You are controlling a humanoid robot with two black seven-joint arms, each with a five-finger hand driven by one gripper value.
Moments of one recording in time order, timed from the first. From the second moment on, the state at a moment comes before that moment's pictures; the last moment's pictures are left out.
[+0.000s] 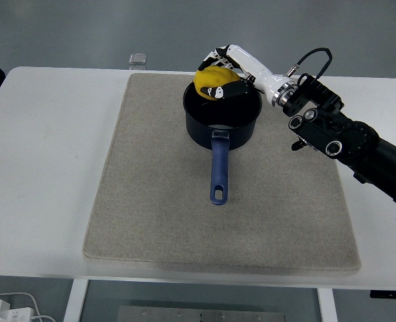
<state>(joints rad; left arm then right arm) -0.07 0.00 -0.06 -0.18 -0.06 -0.04 0.11 1.15 0.00 0.17 0.49 -0.84 -0.09 0.45</state>
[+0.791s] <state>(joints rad) -0.07 0.00 -0.06 -0.18 -0.06 -0.04 0.11 1.08 0.00 0.19 0.46 -0.83 -0.13 0.46</state>
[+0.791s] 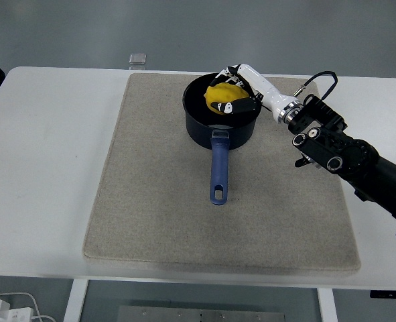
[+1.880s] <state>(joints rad) -0.07 0.00 -0.06 -0.17 -0.06 -0.03 0.11 1.09 0.00 0.19 0.47 -0.82 -0.13 0.46</state>
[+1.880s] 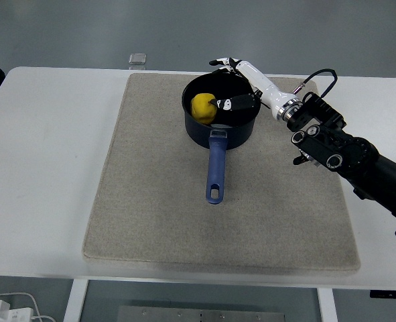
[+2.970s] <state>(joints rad) -0.07 0.00 -0.06 -0.18 -0.06 -0.03 0.11 1.13 -0.11 0.52 0.46 0.19 -0.06 0.20</state>
